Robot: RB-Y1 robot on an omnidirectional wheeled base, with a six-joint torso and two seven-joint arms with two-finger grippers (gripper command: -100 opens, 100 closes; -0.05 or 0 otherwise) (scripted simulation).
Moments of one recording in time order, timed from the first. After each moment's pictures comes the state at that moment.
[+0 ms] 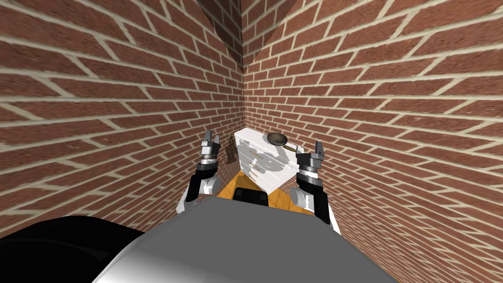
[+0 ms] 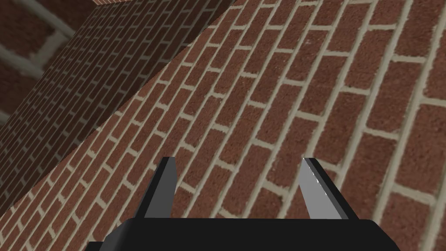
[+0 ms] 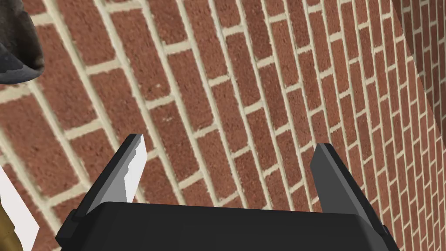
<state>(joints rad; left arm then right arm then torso) 0.50 0.04 -0.05 -2.35 0.10 -0.41 -0.16 0.47 0.00 0.01 -2.29 -0.02 -0.36 -0.13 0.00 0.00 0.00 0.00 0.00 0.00</state>
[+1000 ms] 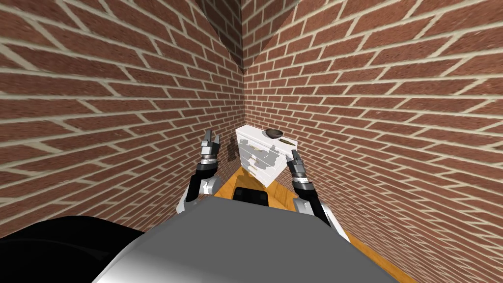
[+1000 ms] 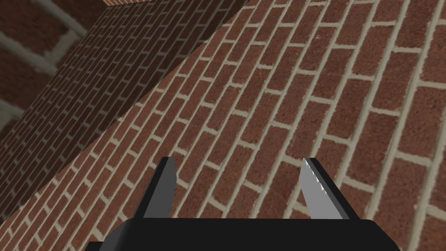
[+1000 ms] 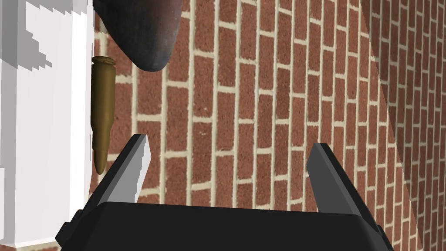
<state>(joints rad) 0.50 0.04 -0.05 -2.35 0.10 -0.41 -0.16 0.55 -0.27 0.10 -2.19 0.07 -0.37 -0.05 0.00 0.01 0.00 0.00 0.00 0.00</state>
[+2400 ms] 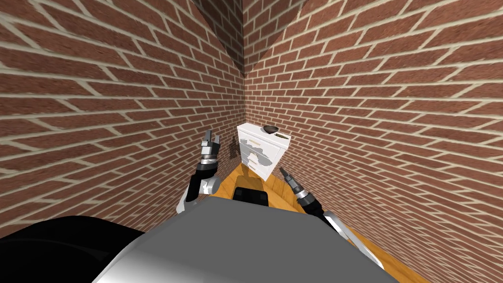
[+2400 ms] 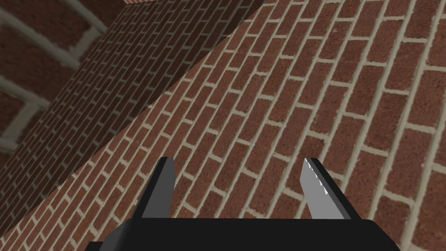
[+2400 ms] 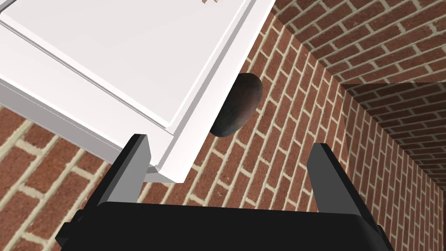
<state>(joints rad) 0.50 0.04 -0.05 -2.35 0.10 -0.41 -0.16 0.62 -0.68 0.20 -2.00 0.20 -0.43 0.03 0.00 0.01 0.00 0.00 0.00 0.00</state>
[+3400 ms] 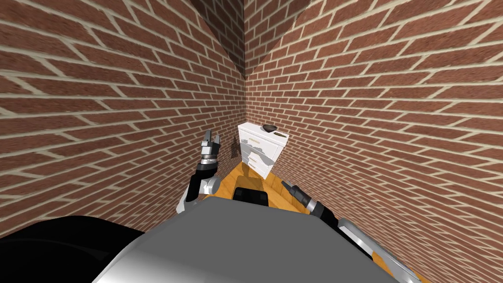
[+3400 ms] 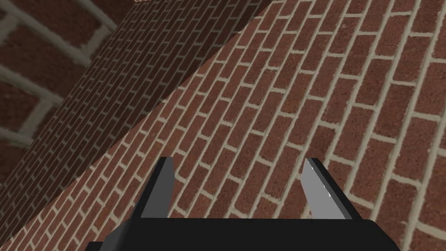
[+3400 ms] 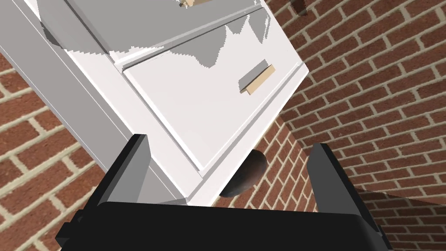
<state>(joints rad) 0.50 0.04 -0.05 -2.35 0.10 -0.41 -0.16 0.65 -0.97 0.26 -1.86 0.28 -0.49 0.05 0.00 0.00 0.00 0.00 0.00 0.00</state>
